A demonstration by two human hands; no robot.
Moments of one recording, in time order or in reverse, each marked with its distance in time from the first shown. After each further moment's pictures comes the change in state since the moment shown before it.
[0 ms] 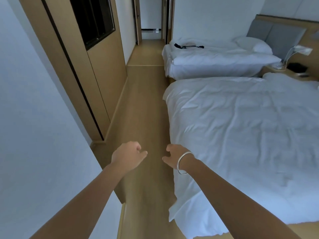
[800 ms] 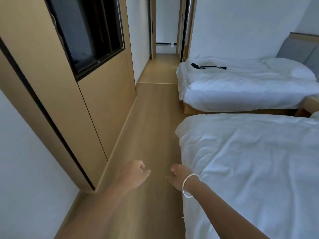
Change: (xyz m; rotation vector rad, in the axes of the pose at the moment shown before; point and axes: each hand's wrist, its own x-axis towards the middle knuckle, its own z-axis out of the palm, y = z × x) left_hand 0.485 0.024 -0.048 -0.039 -0.056 -0.141; right_hand 0.475 0.024 -0.142 0.110 -0.050 0.010
